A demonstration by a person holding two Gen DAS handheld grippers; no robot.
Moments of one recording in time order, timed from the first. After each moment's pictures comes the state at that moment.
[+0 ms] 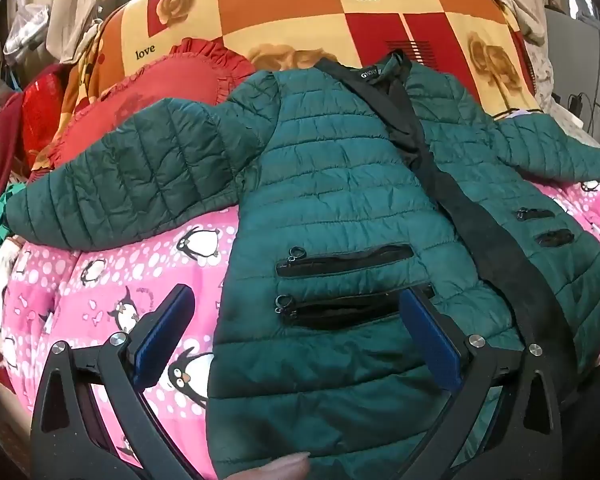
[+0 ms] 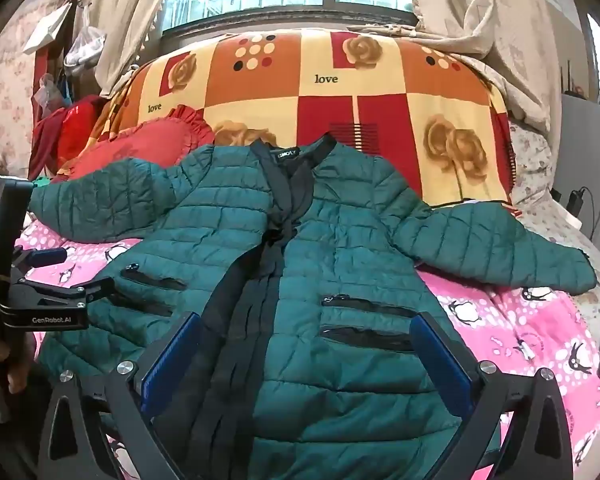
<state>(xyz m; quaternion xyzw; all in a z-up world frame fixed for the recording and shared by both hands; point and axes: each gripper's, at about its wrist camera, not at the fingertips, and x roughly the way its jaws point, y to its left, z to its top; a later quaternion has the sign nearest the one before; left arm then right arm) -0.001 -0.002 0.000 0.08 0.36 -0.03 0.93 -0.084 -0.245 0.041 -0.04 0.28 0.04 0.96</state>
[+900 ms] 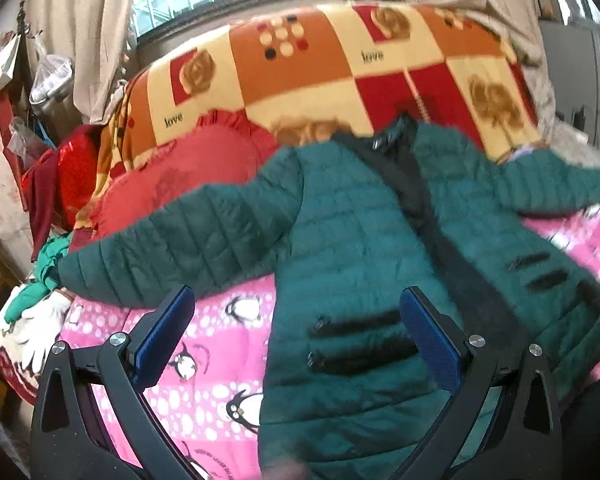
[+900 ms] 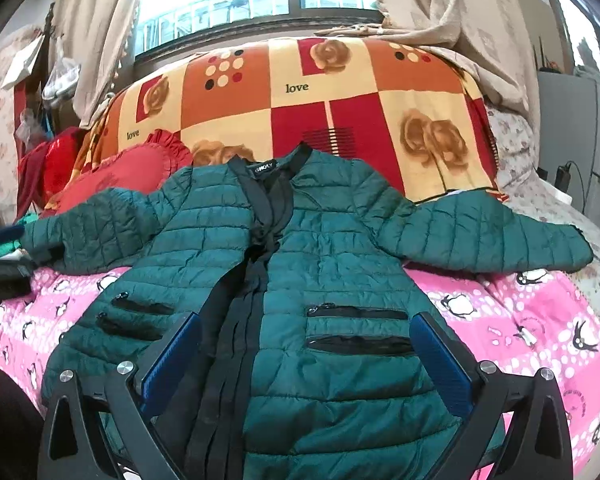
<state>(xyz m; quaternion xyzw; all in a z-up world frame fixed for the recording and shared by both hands) -0.023 -0.005 0.084 0.09 0.29 0.00 0.95 -0.082 -0.268 0.043 0.02 0.26 0.02 0.96</state>
